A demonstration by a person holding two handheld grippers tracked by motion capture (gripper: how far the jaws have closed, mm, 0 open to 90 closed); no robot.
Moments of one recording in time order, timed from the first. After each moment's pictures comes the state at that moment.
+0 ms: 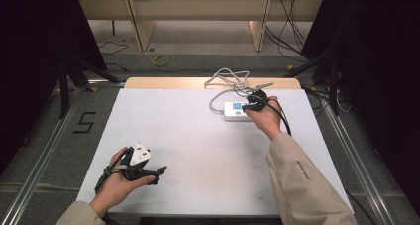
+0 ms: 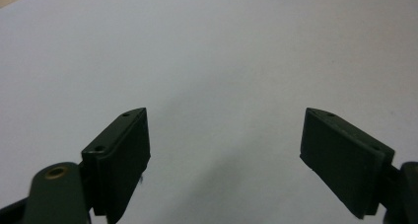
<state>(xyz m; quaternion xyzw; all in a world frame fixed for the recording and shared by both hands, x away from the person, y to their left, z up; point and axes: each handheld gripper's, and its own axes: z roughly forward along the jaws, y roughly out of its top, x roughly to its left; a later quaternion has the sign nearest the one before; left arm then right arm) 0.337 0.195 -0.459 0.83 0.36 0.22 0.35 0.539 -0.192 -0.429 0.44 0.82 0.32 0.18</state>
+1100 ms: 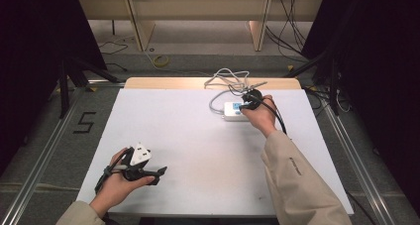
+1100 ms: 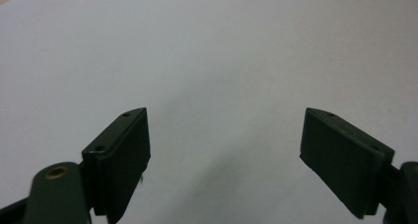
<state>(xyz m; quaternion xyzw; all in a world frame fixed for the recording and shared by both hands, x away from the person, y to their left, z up) 0.337 0.195 -0.460 0.83 0.36 0.22 0.36 0.554 -0.181 -0.440 0.45 0.82 0.30 0.17</state>
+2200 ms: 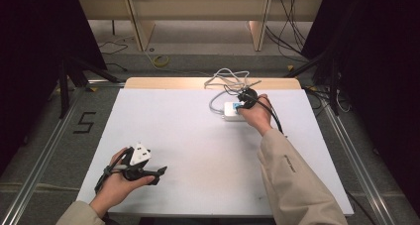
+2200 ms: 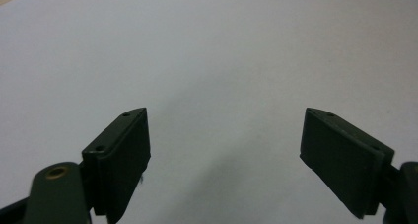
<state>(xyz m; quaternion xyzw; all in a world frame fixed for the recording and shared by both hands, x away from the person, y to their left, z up) 0.337 0.195 -0.459 0.83 0.36 0.22 0.36 0.563 -0.169 -0.445 0.45 0.83 0.28 0.16</state>
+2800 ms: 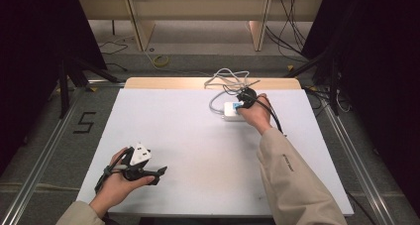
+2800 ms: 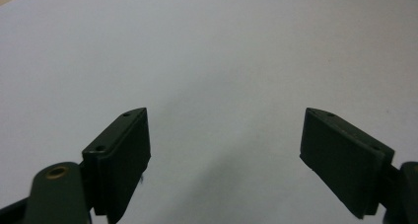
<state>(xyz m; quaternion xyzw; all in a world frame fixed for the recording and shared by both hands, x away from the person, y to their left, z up) 0.338 0.195 -0.459 0.83 0.36 0.22 0.35 0.565 -0.167 -0.445 0.45 0.84 0.27 0.16</state>
